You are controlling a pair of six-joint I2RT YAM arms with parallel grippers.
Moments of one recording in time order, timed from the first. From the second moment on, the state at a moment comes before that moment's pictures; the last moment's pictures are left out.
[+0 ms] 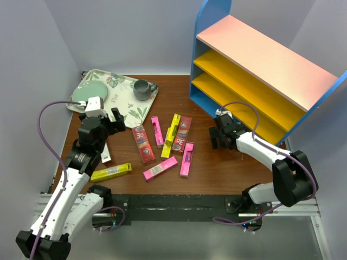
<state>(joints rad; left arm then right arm) -0.27 0.72 0.74 -0.31 -0.29 -0.27 0.44 1.38 0.77 -0.48 0.41 0.21</state>
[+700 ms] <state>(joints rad) -0.27 0.72 0.74 -0.31 -0.30 -0.27 0.49 1.16 0.73 -0.51 0.39 0.32</state>
